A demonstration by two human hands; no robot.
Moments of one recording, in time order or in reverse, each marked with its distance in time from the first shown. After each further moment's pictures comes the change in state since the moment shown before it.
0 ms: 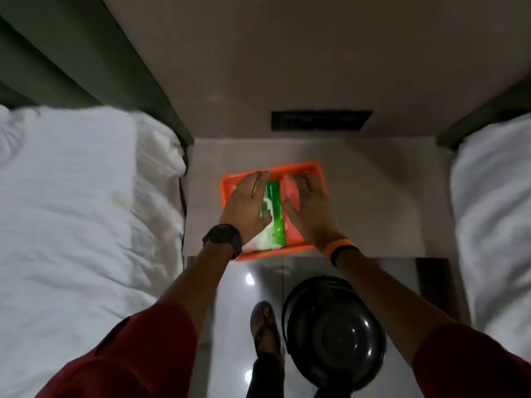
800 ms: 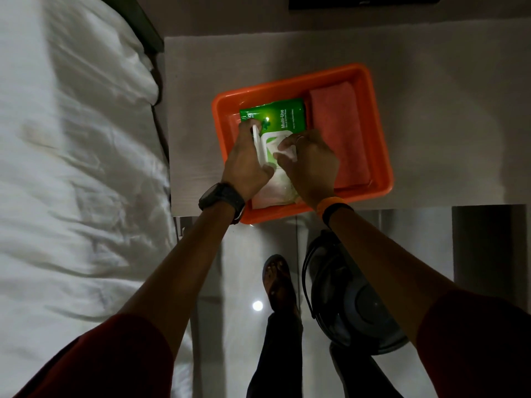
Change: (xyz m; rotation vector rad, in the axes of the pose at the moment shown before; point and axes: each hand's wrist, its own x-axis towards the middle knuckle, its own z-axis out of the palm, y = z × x) left_hand 0.015 -0.076 0.100 -0.592 -0.003 -0.274; right_hand 0.028 0.039 0.157 -0.044 0.059 0.239
